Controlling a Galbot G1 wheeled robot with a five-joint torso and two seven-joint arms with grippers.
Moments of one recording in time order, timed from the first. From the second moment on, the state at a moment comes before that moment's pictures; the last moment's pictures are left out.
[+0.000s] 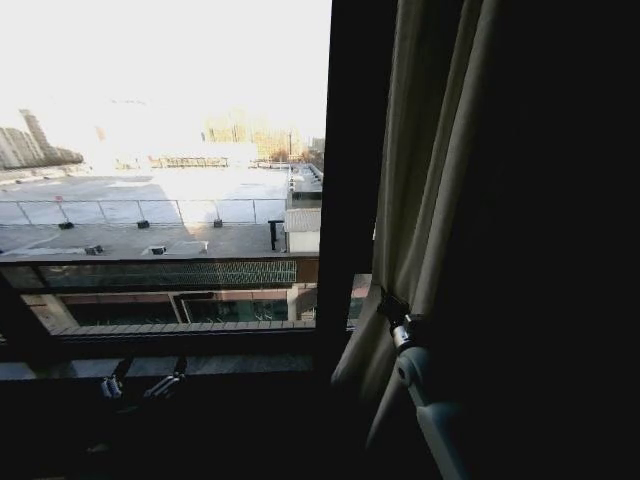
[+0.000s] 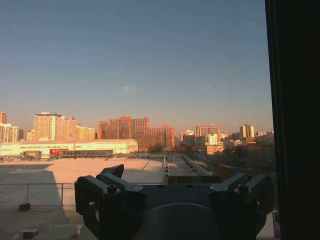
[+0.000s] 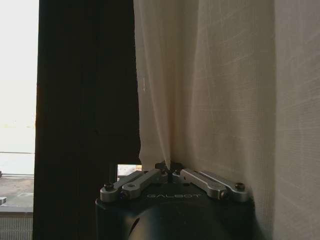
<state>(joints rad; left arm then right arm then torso) 1.89 -1.46 -0.95 -2.42 -0.39 -0.06 0.16 -0.99 1.26 0.40 1.83 0.26 -0.27 0.20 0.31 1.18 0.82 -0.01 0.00</state>
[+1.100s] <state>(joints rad) 1.89 -1.46 -0.95 -2.43 -0.39 -0.07 0.16 -0.74 1.17 0.66 1.42 0.30 -0.30 0.45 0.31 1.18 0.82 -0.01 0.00</state>
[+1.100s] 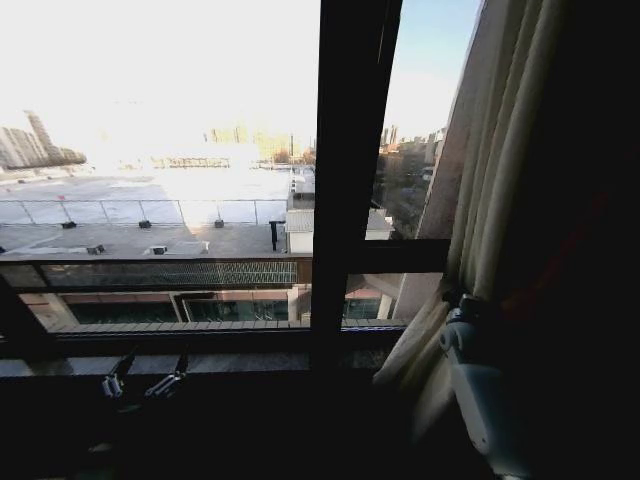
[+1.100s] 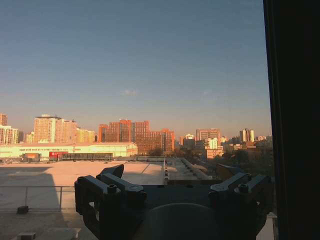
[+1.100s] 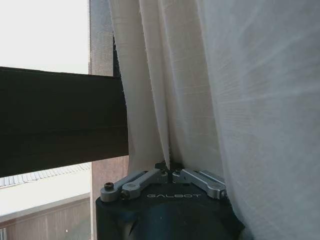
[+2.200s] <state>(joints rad) 1.90 -1.48 -0.94 -2.45 -0.39 -0.07 0.15 -1.28 1.21 0.40 2.21 0.42 -0.44 0.39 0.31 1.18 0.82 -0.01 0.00</state>
